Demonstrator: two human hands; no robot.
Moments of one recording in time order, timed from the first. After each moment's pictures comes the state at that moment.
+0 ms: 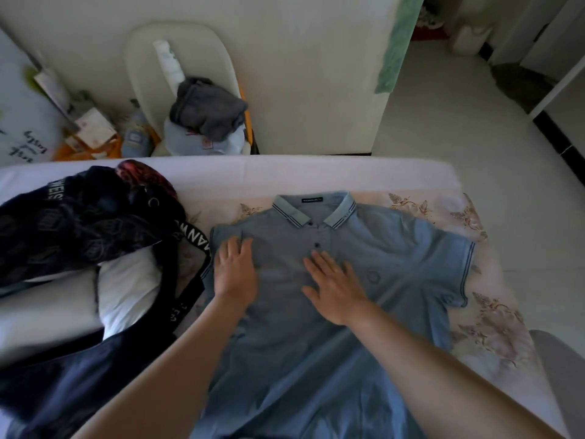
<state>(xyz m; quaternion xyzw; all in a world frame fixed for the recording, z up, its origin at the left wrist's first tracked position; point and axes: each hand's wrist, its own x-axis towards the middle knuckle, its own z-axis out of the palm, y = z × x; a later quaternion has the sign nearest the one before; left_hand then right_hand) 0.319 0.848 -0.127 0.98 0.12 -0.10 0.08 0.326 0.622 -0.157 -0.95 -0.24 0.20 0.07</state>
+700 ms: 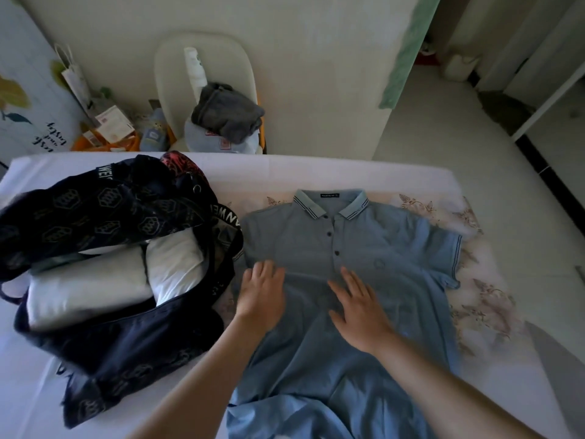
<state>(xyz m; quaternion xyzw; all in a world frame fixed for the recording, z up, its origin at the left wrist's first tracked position) 0.221 0.875 -0.114 1.00 -0.05 -0.07 0.04 0.225 0.634 -0.145 -0.96 -0.19 0.16 0.12</state>
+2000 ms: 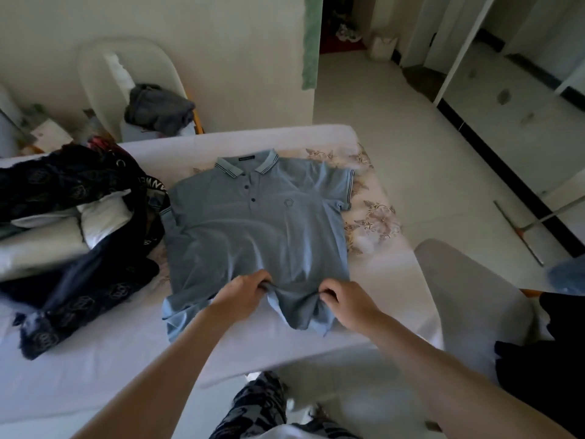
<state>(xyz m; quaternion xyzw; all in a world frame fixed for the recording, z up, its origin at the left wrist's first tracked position) 0.064 0.733 -0.092 0.94 -0.10 -0.20 0.25 0.036 0.462 -0.108 -0.94 -0.09 0.16 0.29</state>
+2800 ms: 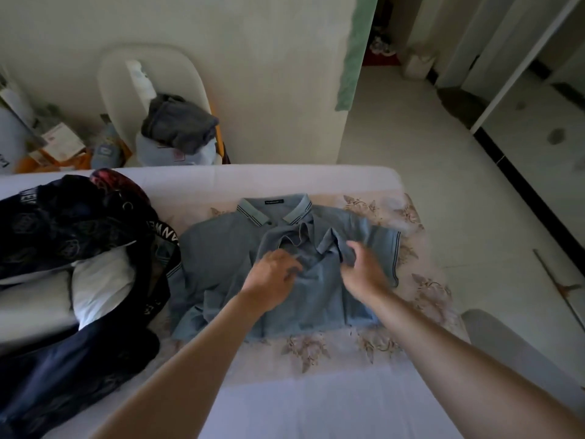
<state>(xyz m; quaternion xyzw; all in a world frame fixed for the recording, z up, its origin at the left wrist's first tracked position) 0.286 0.743 -0.087 0.94 -0.12 -0.10 0.30 0.303 0.514 -0.097 -0.91 0.09 0.10 0.38</state>
